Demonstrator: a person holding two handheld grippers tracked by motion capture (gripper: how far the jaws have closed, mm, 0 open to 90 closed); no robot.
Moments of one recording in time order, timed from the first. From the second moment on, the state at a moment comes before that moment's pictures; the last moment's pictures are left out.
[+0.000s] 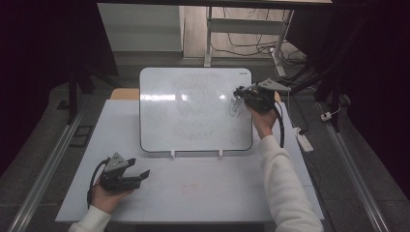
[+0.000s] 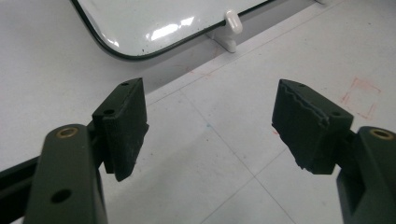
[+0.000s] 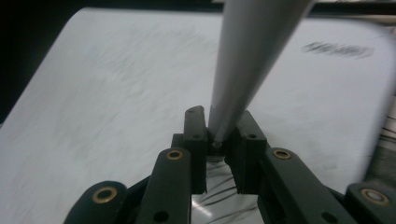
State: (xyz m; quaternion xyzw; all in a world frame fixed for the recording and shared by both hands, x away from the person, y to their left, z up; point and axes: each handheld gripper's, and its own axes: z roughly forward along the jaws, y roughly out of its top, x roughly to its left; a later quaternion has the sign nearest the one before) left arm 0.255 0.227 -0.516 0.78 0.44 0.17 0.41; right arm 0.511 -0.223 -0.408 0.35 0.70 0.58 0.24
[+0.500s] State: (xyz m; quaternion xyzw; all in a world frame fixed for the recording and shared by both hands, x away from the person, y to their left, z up) left arm 0.255 0.227 -0.516 0.78 0.44 0.17 0.41; right arm 0.497 -0.216 -0.420 0.33 0.72 0.57 0.22
